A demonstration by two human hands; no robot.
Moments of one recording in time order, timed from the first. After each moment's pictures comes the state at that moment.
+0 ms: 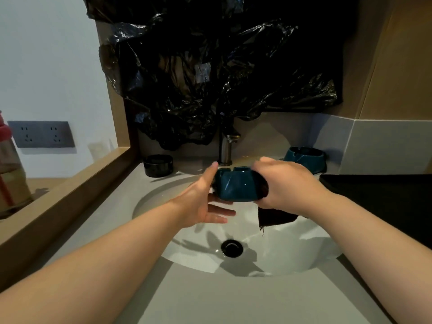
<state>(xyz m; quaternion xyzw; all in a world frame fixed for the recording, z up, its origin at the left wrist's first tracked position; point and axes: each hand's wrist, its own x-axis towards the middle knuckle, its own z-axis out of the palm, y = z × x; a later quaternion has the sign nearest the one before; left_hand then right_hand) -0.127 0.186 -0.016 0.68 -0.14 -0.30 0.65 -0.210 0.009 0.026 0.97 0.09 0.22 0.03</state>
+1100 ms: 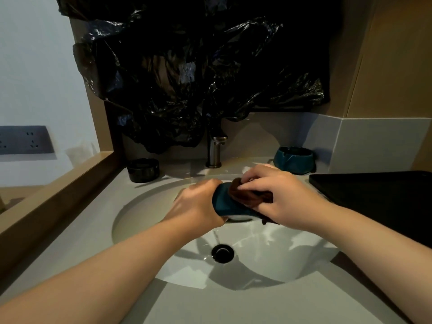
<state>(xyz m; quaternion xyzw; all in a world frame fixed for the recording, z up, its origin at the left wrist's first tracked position) -0.138 0.168 -0.023 0.90 -0.32 0.13 0.24 -0.223 -0.006 0.016 0.96 0.15 0.21 -0.13</state>
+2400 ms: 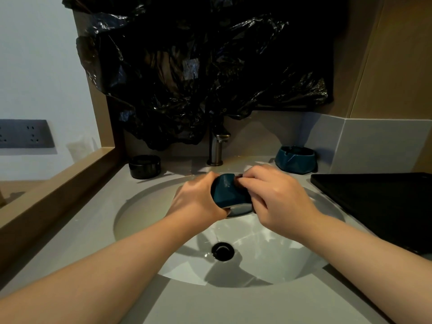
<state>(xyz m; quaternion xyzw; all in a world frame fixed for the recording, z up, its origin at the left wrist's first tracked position) -0.143 0.169 -0.021 0.89 -0.29 0.14 0.30 -0.218 0.005 -0.006 0.92 0.19 0.35 -0.01</state>
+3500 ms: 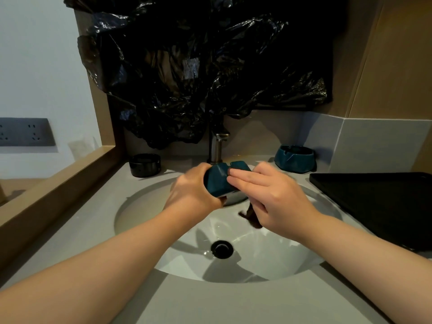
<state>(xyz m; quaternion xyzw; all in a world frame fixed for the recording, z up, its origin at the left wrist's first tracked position) -0.138 0.170 -0.016 0.88 -0.22 0.13 0.39 -0.215 0.000 -0.010 0.88 0.27 0.39 0.02</state>
